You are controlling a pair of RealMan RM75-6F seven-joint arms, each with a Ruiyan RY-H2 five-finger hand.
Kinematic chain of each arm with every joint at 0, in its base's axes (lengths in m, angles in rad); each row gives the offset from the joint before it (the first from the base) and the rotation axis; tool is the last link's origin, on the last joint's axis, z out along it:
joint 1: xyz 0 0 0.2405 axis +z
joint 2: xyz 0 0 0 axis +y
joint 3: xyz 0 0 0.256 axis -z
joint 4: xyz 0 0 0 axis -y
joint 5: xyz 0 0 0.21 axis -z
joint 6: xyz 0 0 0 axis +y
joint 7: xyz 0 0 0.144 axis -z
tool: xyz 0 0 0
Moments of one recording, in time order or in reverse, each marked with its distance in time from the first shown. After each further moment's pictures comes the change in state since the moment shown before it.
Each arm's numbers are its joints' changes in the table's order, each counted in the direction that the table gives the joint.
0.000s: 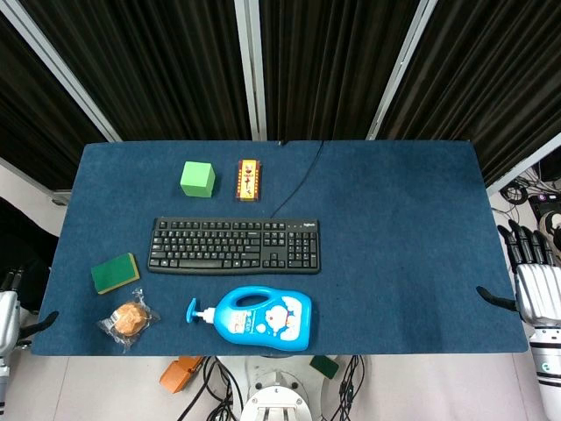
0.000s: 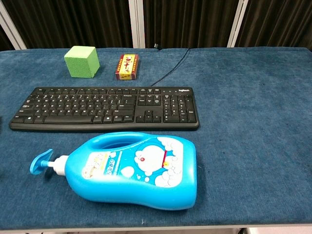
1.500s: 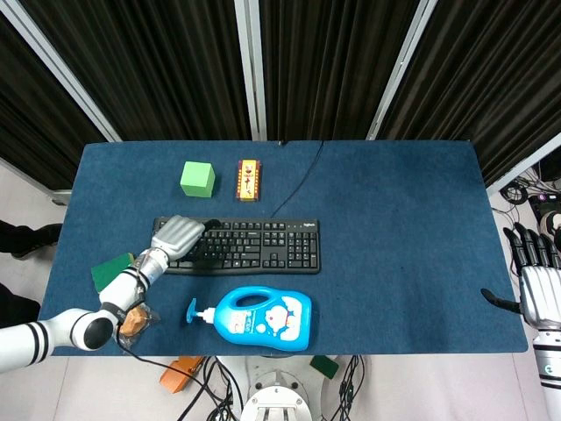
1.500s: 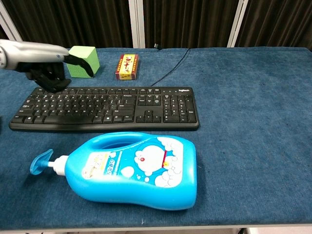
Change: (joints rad) left arm -0.822 -0.210 0.160 -0.125 0.441 -0.913 -0.197; right arm -0.013 0.004 0.003 0.007 -0.026 0.002 0.012
